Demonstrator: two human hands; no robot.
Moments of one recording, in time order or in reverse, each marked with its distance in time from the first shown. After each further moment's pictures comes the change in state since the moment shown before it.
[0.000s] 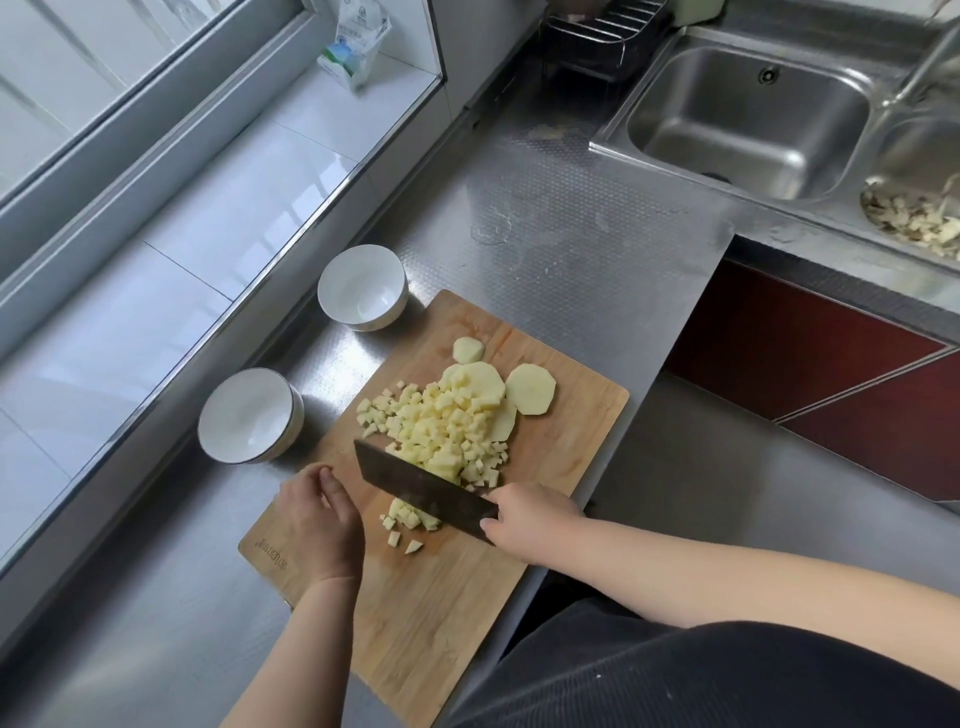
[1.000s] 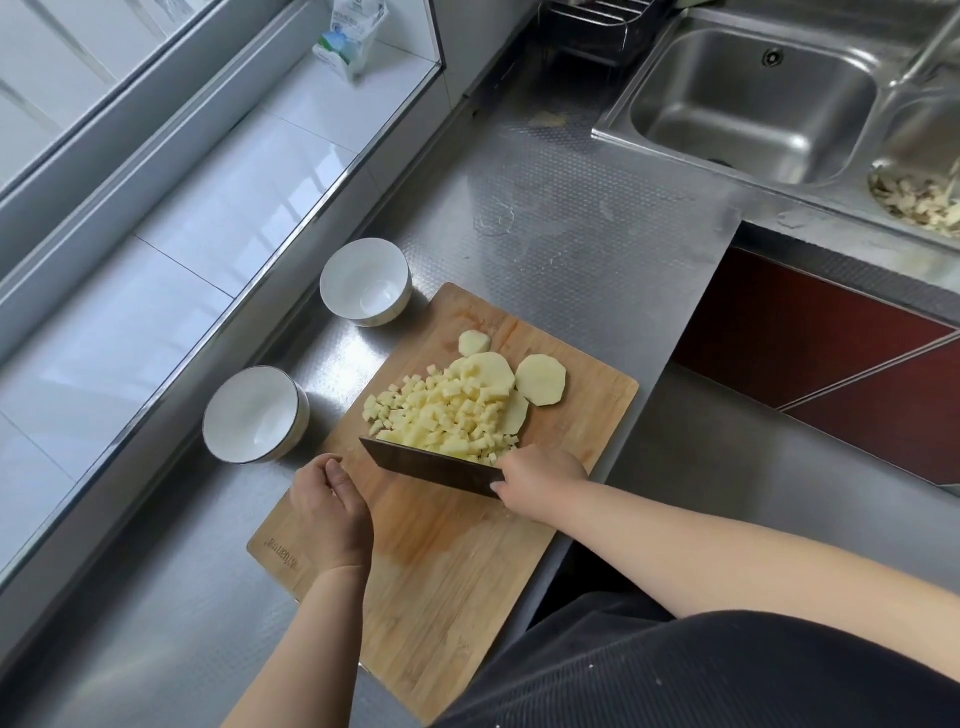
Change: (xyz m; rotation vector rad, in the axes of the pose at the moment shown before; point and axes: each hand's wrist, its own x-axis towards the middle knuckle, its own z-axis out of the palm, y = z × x) left_hand 0.009 -0.009 0.007 -0.079 -0.070 -0.041; right_hand 0.037 0.004 -0.007 -0.258 0.147 -0.010
